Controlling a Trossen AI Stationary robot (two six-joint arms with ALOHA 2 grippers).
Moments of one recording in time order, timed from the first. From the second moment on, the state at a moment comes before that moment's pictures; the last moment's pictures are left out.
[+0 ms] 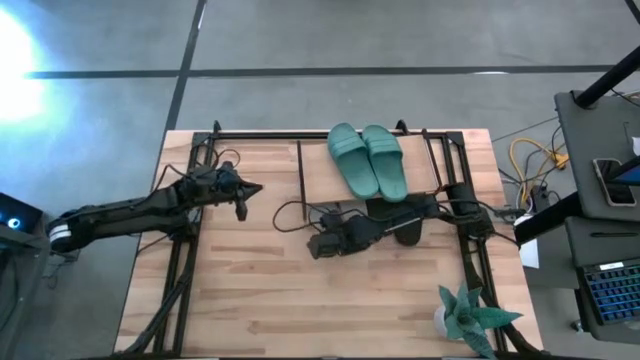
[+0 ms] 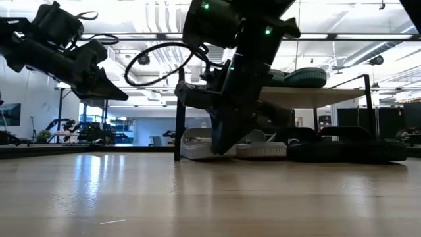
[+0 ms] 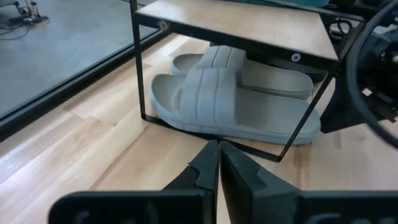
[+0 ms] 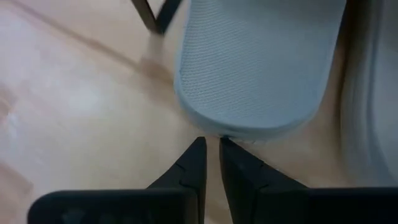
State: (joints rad) left arm 0.43 0.55 0.20 0.01 0.05 -0.09; right arm 0.18 2.11 1.47 -0.60 0.43 1.17
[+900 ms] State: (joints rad) left arm 0.43 0.62 0.22 0.03 0.04 -0.07; right arm 0.28 2.02 1.47 -0.69 0.46 1.13
